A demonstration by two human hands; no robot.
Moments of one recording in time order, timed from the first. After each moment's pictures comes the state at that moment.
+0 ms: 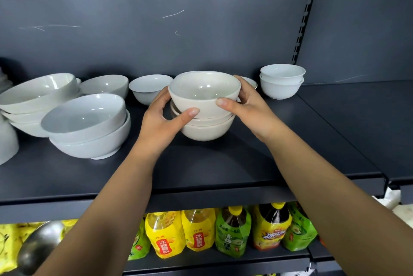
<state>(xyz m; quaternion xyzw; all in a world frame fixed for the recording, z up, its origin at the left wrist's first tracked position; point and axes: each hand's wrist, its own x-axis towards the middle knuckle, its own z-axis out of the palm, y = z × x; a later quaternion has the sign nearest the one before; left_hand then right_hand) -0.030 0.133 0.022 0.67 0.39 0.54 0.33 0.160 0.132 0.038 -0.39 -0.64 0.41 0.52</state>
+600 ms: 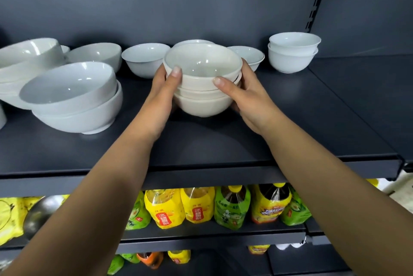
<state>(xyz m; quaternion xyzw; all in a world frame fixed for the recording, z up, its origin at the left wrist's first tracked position) -0.024 0.136 0.009 0.62 0.36 0.51 0.48 0.148 0.130 0.009 -0.38 -0.58 0.48 0.54</state>
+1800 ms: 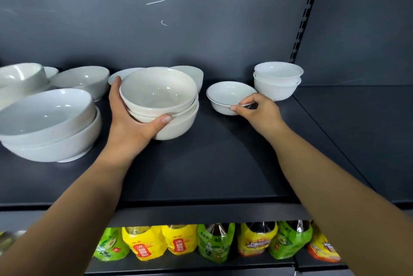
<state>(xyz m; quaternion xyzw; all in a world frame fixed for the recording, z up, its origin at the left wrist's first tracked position) -0.023 0.148 0.005 0.61 0.50 0.58 0.22 0.223 0.183 0.005 -0.64 -0.58 0.23 0.45</state>
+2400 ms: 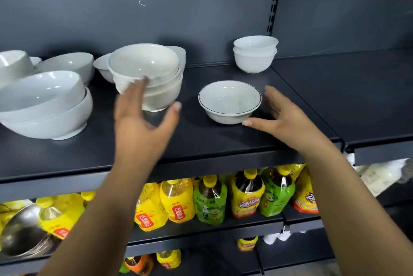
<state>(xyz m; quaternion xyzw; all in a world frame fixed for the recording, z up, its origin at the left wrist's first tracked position) 0.015 0.063 0.009 0.64 0.53 0.54 0.11 0.254 0.049 0.002 -0.61 -0.59 0.32 0.42</state>
